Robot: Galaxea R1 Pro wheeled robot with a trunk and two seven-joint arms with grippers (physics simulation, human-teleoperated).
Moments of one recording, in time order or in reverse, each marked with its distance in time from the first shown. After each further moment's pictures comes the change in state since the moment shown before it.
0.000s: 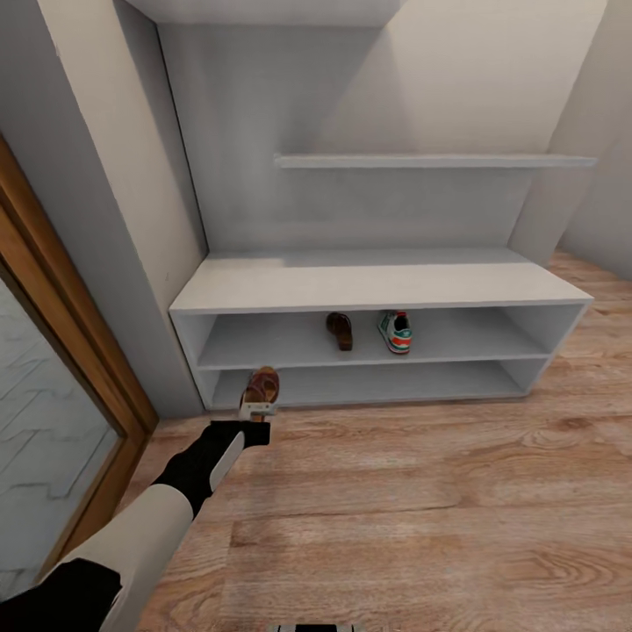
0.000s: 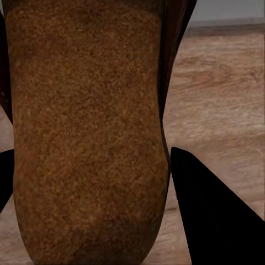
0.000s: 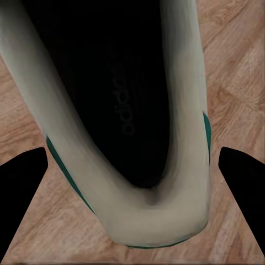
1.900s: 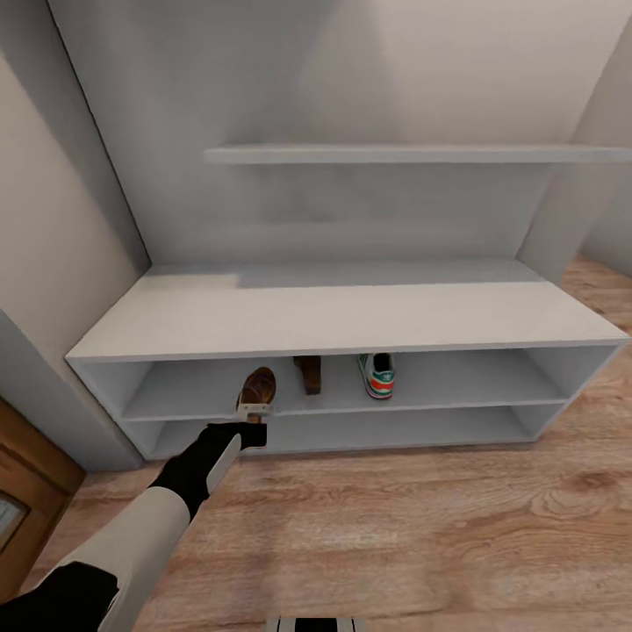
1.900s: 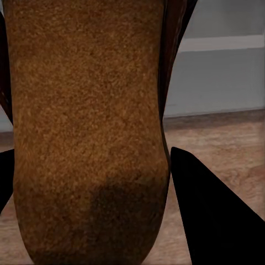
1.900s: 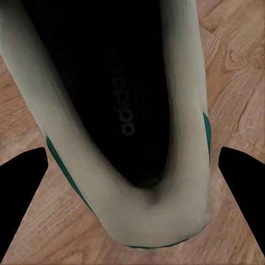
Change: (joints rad) left arm 0.009 0.010 0.007 -0.002 0.001 -0.017 0.003; right arm 0.000 0.004 0.003 0.009 0.005 -0.004 -0.003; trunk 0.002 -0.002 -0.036
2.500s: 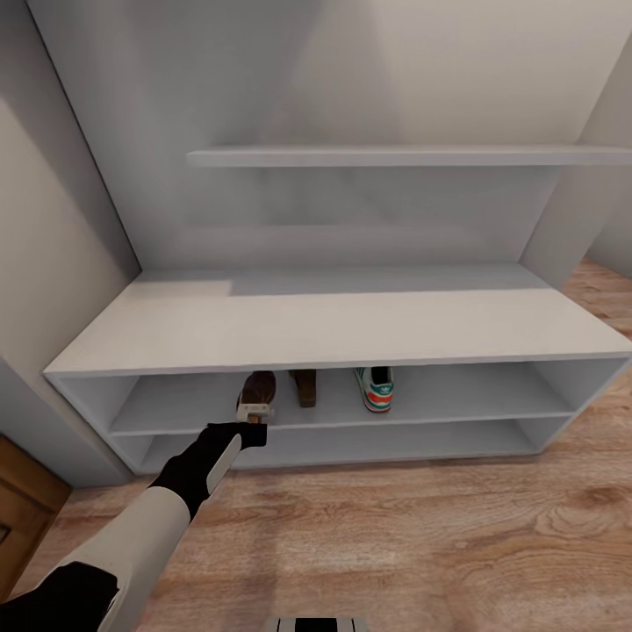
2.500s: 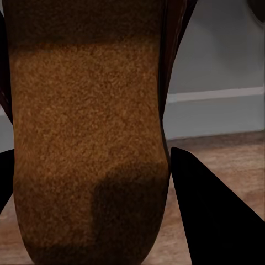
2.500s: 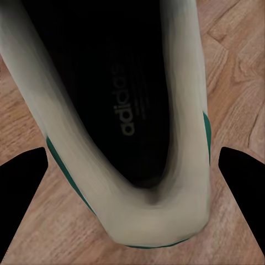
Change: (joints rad) left arm 0.000 -0.001 0.000 0.000 0.000 0.000 0.000; right arm 0.000 0.000 0.000 0.000 0.000 0.000 0.000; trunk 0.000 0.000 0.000
